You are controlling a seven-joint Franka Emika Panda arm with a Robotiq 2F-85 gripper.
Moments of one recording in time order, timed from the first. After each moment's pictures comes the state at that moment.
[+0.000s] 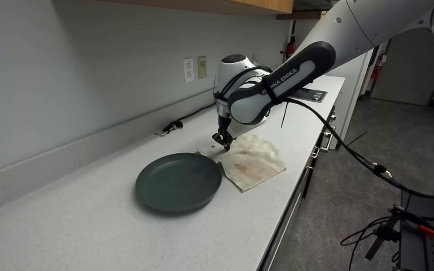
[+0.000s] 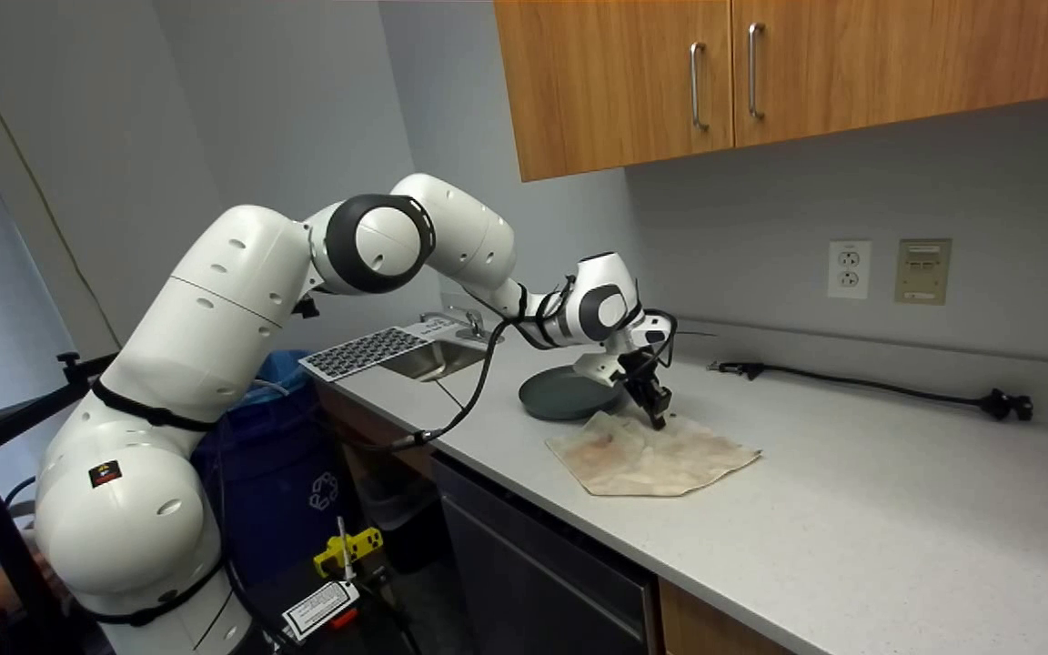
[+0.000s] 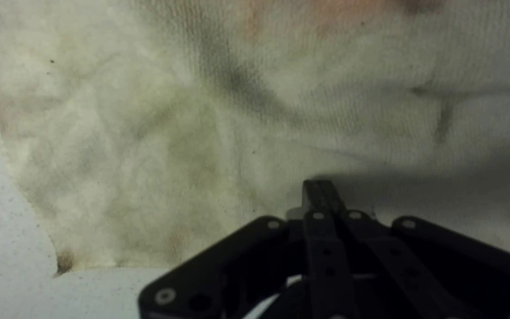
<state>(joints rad) 0.16 0.80 -0.13 -1.48 -0.17 2.44 0.44</state>
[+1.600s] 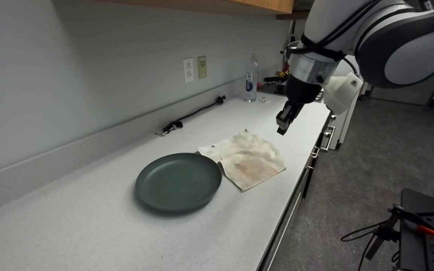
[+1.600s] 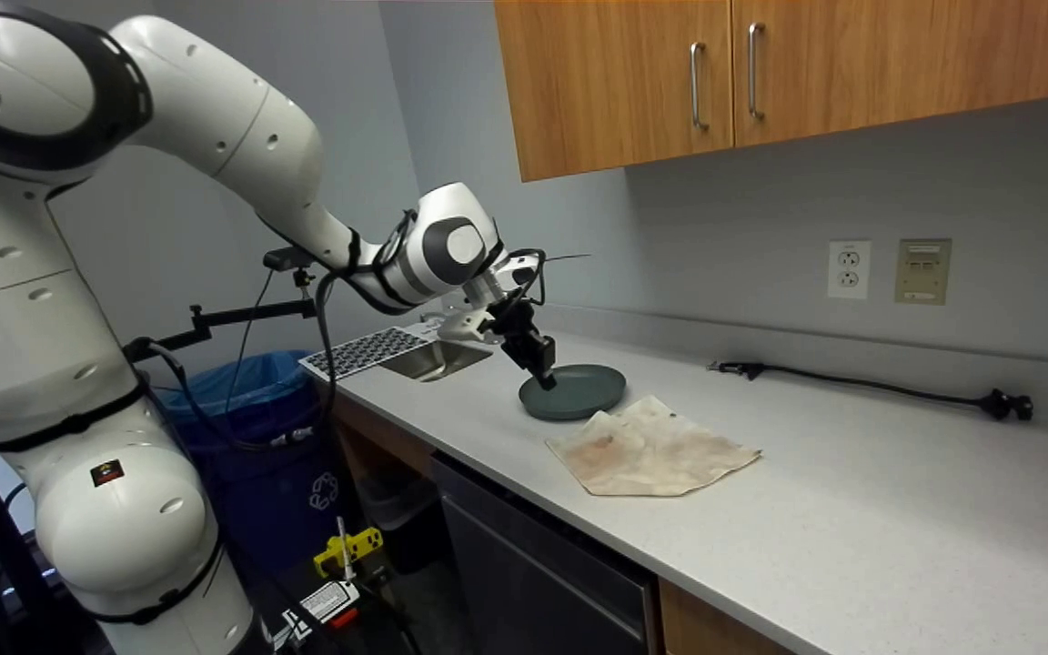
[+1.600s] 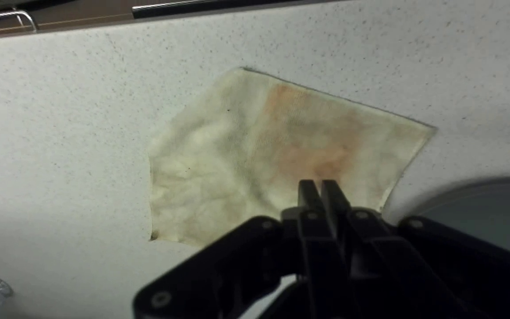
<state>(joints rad) 0.18 -0.10 -0.02 -2.40 -0.41 2.54 0.44</state>
